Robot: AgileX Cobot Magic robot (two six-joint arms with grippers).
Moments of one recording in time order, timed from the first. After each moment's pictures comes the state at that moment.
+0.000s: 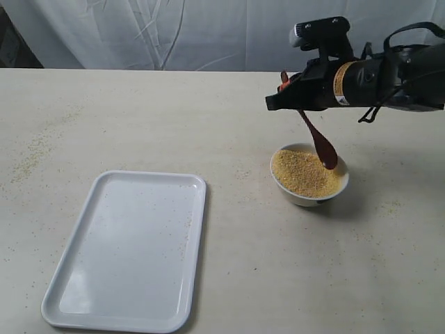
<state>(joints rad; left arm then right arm) 0.02 0.00 0.00 0.04 0.23 -0.02 0.28 1.85 -1.06 -1.19 -0.25 1.08</state>
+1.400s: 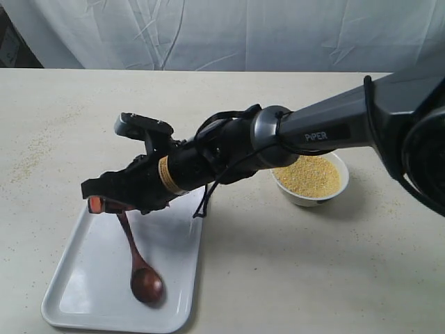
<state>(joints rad) 0.02 0.00 0.00 0.04 0.23 -0.02 0.83 2.18 -1.33 -1.55 -0.46 2.08</state>
